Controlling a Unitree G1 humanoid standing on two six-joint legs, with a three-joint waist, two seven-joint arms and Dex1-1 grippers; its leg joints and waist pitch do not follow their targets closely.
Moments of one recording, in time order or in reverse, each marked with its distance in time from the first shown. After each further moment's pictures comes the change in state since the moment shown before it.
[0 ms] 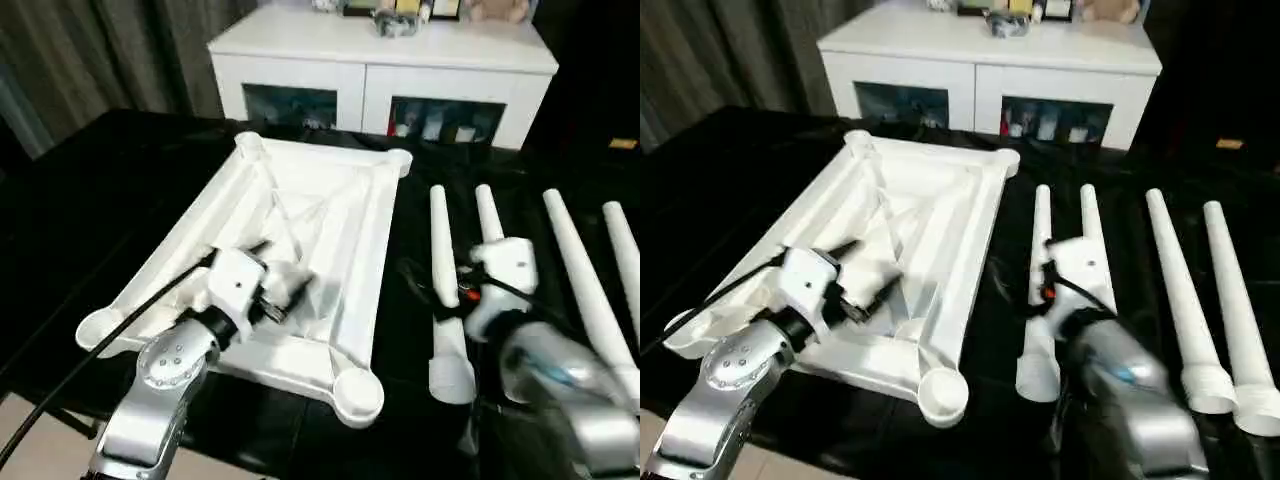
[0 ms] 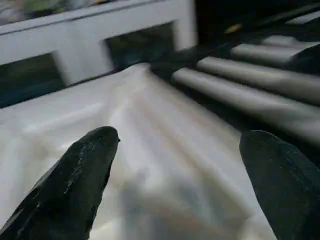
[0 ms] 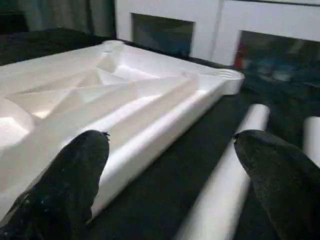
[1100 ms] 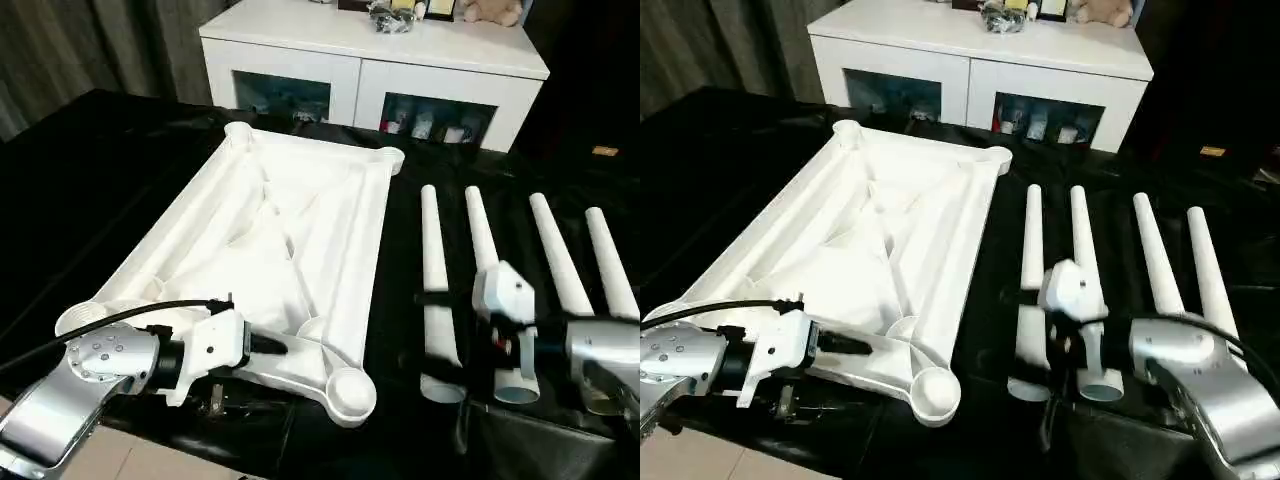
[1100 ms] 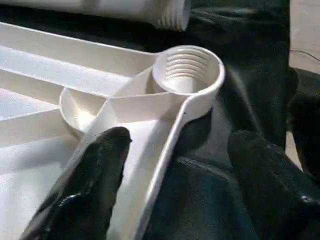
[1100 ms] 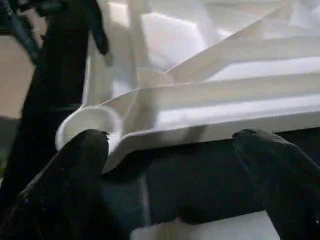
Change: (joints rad) left arm 0.007 0.501 -0.111 -0.088 -0.094 0.065 -0.632; right arm -0.025 -0.441 0.125 -0.042 0.164 0.054 0.649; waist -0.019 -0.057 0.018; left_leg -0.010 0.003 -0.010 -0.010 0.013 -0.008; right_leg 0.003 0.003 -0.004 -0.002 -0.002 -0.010
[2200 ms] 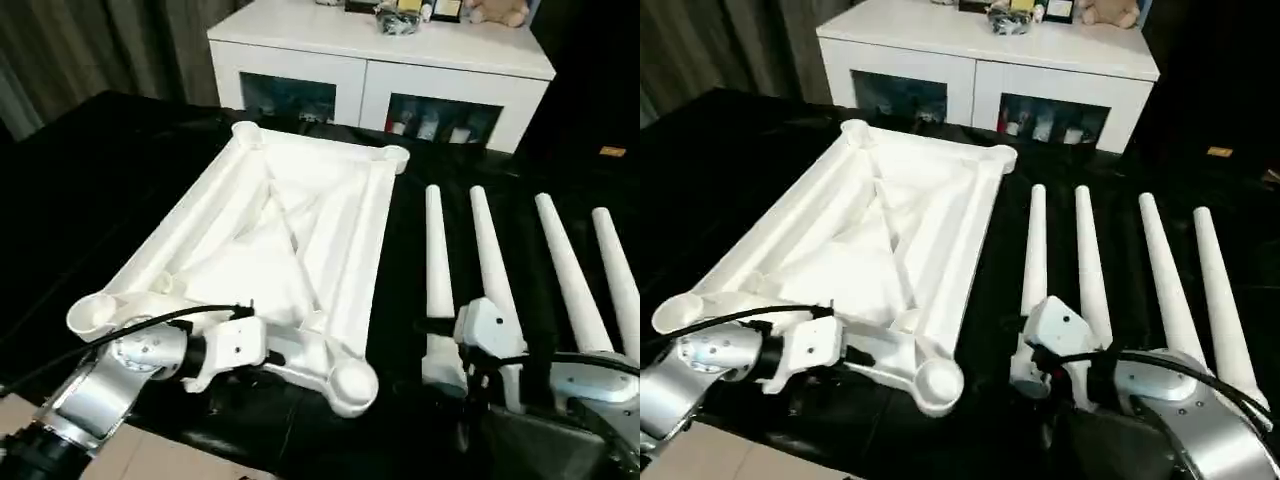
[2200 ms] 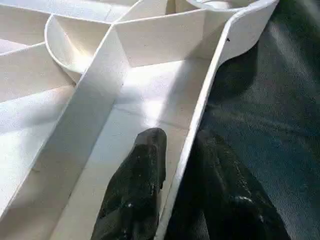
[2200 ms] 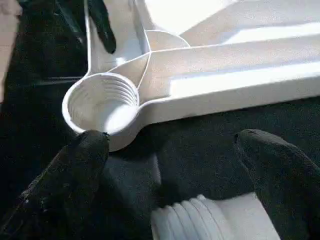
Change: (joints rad) left arm -0.119 -0.117 -0.112 0.271 0.221 -0.111 0.080; right arm 0.104 0.030 0.057 -0.068 -0.110 0.008 -0.158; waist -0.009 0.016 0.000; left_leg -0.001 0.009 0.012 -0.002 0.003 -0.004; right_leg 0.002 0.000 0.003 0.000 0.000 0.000
